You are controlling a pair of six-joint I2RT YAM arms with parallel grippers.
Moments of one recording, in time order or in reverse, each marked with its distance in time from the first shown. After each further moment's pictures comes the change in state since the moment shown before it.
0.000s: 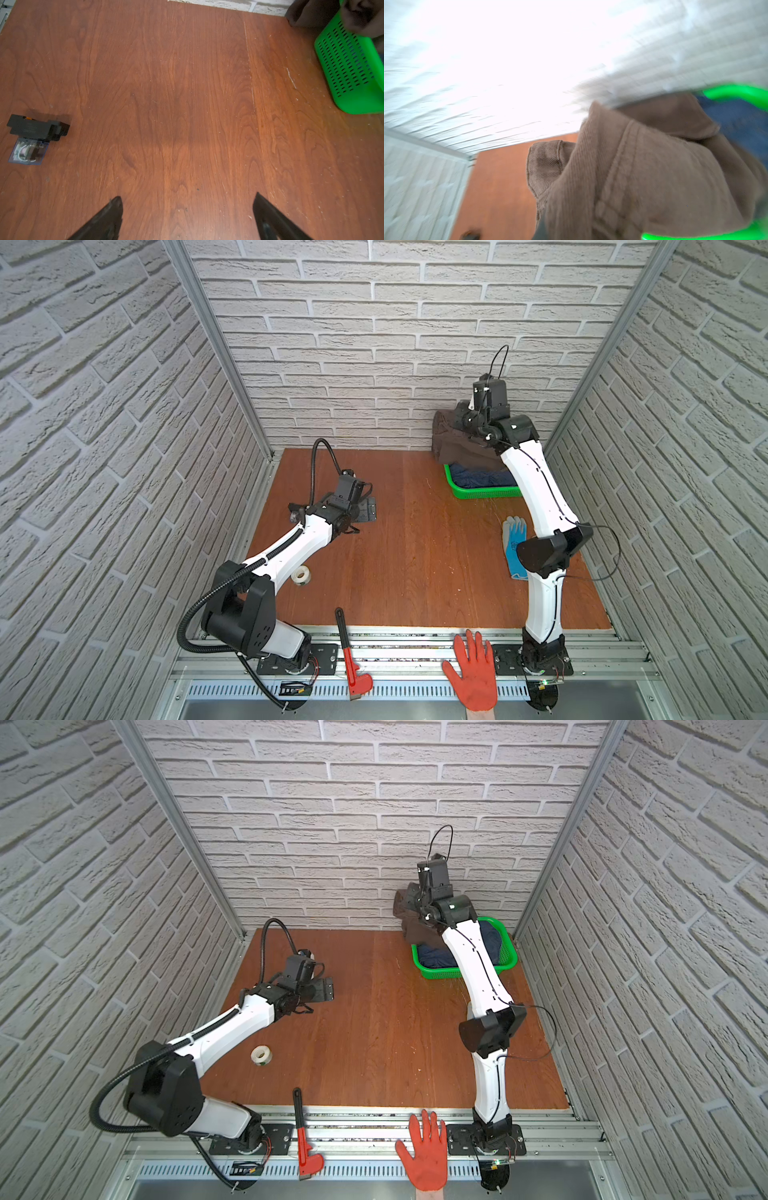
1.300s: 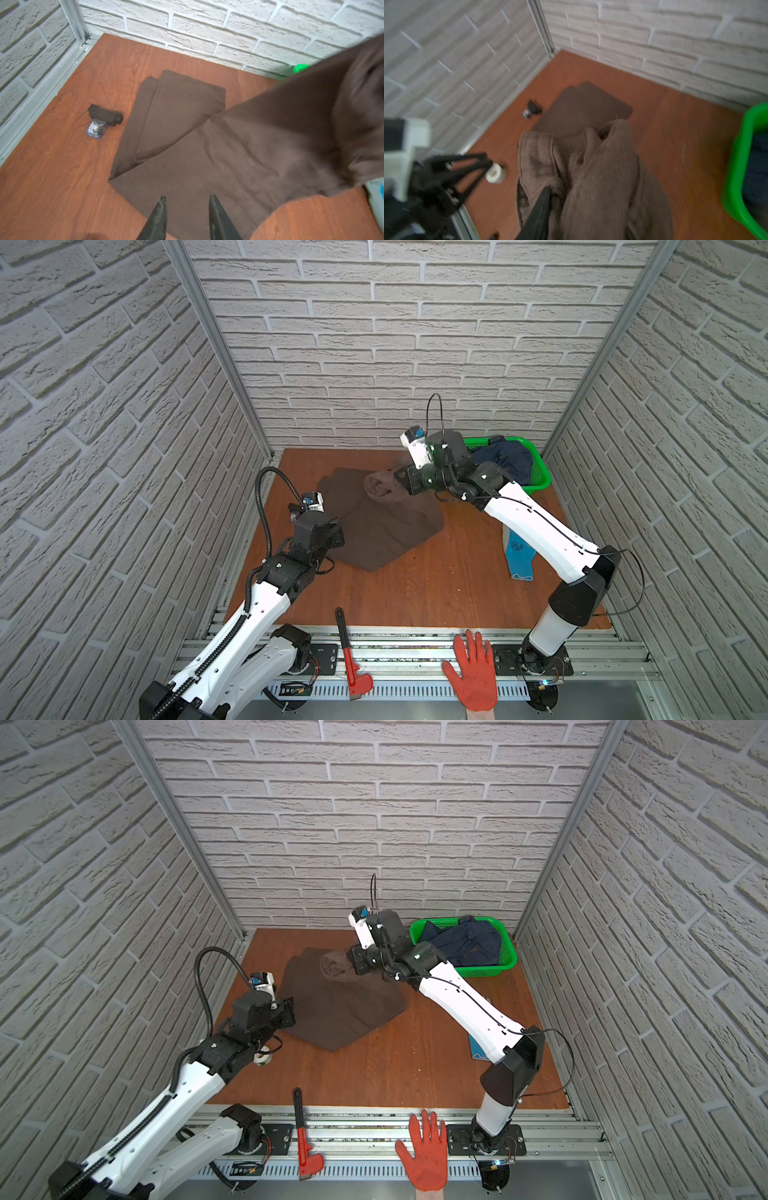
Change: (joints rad) left arm 0.016 -0.588 -0.313 -0.038 -0.098 -0.043; right arm 0.309 -0.359 -0.782 0.192 -0.187 -0.261
